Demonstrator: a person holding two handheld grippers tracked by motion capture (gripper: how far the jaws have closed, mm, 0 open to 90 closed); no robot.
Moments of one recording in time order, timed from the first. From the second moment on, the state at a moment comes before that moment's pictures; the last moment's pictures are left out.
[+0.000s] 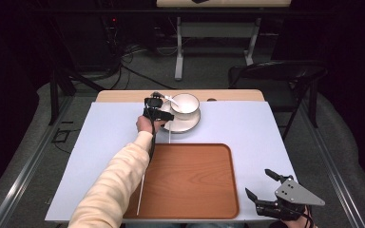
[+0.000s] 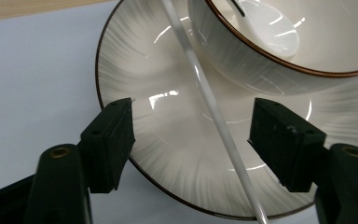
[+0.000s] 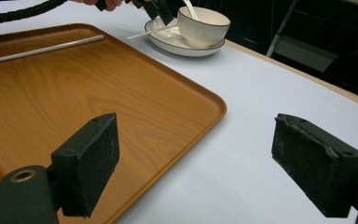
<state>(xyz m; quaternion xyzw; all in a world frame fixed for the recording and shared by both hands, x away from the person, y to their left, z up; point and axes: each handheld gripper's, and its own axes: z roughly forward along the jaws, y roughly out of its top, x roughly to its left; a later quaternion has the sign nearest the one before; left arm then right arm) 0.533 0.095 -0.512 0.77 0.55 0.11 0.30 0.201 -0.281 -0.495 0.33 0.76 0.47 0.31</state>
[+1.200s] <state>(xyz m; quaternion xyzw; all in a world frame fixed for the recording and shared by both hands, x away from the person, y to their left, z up) 0.549 0.100 -0.525 0.74 0.61 0.08 0.29 0.201 -0.282 -0.495 0.34 0.75 0.47 0.31</state>
